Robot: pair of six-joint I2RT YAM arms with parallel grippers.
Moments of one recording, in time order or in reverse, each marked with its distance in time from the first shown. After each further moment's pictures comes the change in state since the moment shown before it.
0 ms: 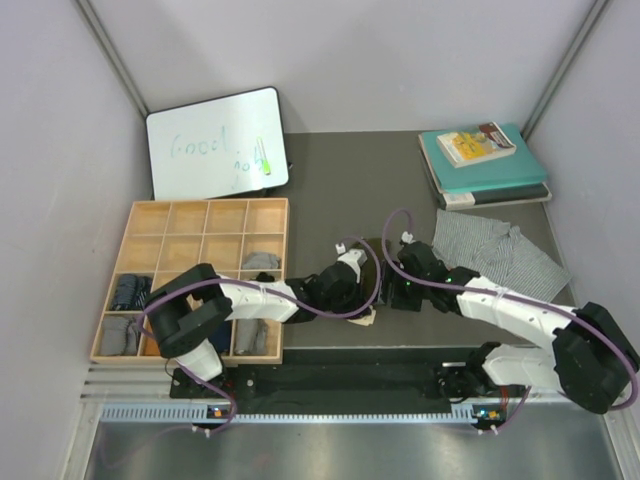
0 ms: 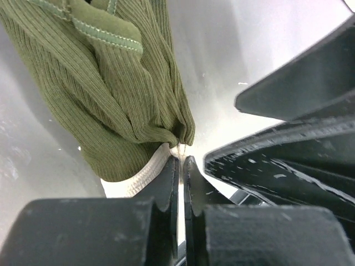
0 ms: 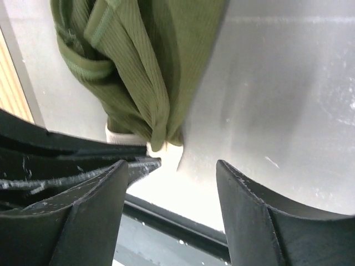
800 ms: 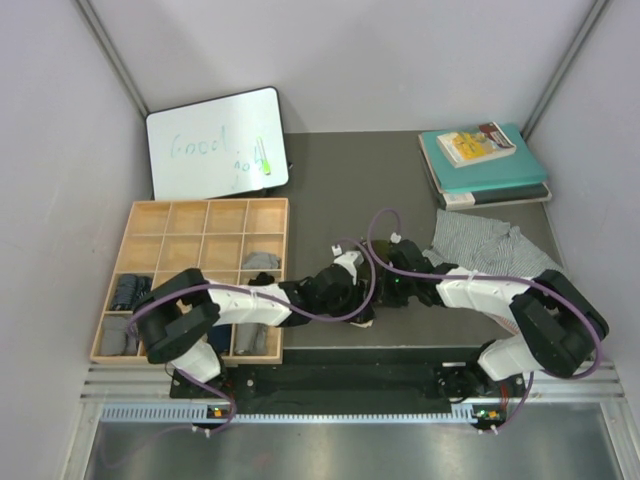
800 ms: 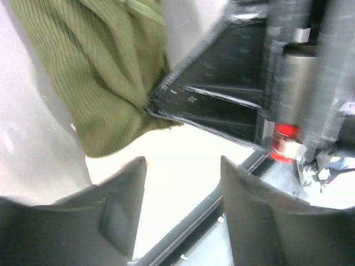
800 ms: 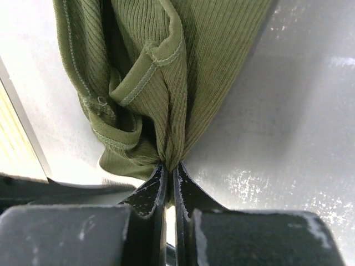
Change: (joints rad) left arm -0.005 -0.054 -0.043 0.019 0.003 -0.027; right arm -0.019 0.237 0.001 0.207 -0.064 0.016
